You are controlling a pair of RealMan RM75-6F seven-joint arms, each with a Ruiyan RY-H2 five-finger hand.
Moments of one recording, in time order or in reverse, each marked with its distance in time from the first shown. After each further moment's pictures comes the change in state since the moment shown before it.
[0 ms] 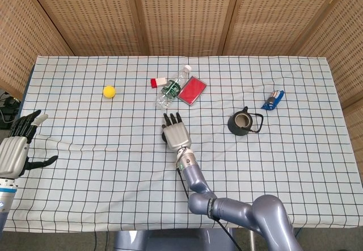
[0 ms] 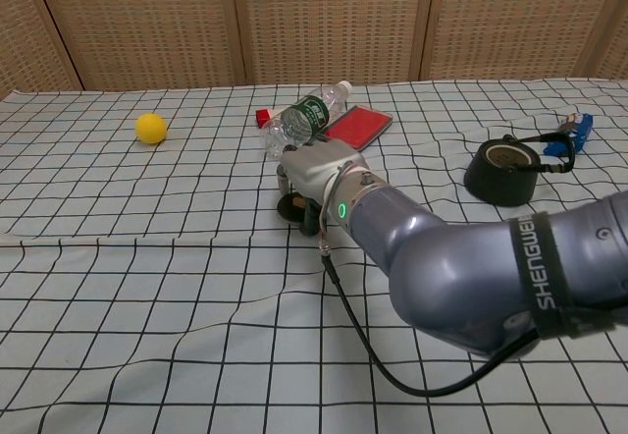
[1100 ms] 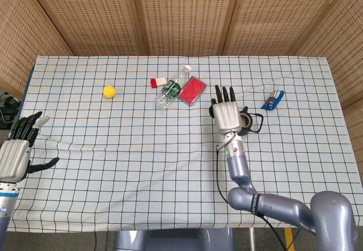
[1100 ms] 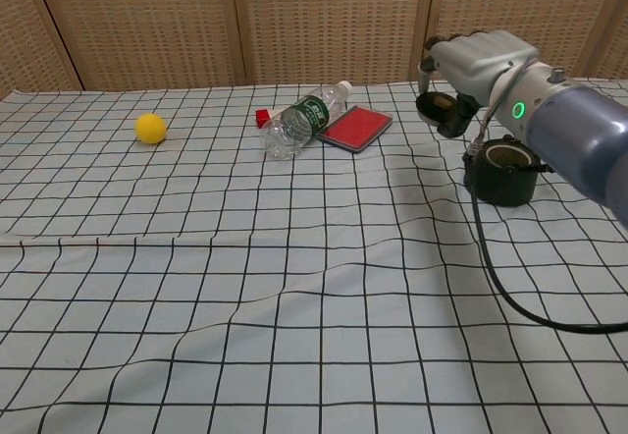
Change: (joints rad) left arm 0.031 -0.021 -0.005 -0.027 0.045 0.049 0.090; right arm -0.232 0.409 -0.039 -0.415 -0.023 0.288 -0.073
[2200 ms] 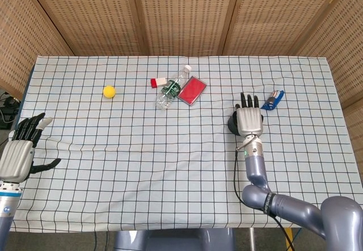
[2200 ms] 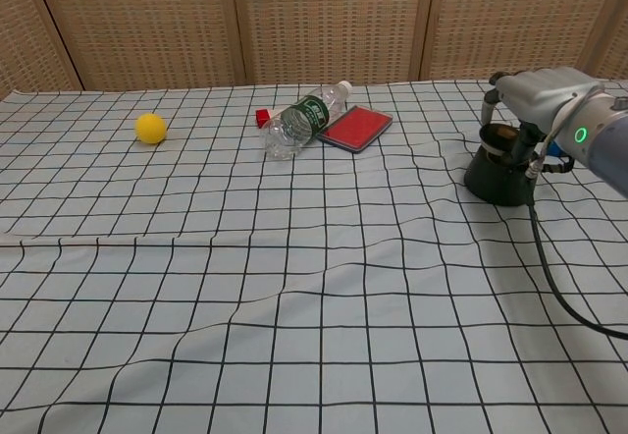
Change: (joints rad) left arm 0.002 -0.012 -0.005 0.002 -0.003 -0.017 0.038; right arm -0.064 0.033 -0.048 0.088 0.085 -0.055 0.059
